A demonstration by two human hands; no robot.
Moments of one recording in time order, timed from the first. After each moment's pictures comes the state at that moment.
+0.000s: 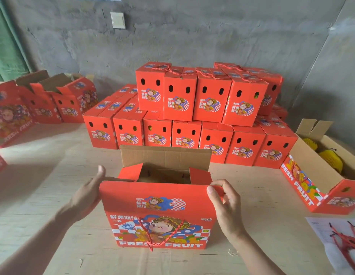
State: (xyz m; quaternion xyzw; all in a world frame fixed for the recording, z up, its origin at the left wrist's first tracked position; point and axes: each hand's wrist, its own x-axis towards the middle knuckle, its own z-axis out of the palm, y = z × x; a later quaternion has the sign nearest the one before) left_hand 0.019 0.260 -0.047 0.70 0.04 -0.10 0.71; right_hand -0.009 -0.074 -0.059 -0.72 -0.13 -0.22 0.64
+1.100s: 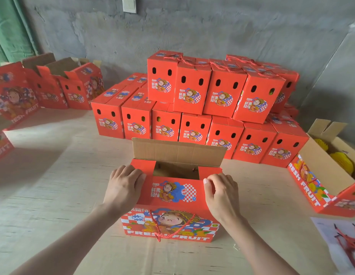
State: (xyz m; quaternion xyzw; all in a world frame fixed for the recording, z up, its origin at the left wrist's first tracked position) left_hand 0.013 0.212 -0.073 0.93 -0.08 0.28 0.22; right_hand 0.018 -0.051 -0.077 -0.92 -0.09 -0.31 0.23
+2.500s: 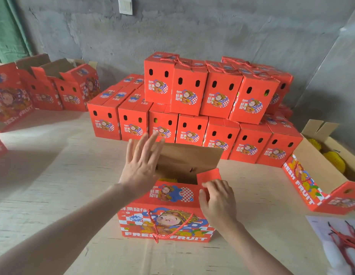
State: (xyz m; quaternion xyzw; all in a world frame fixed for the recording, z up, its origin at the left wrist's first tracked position) left_hand 0.044 0.183 -0.031 0.96 -0.16 0.23 0.04; right_hand 0.003 -0.048 -0.080 -0.94 -0.09 -0.28 0.17
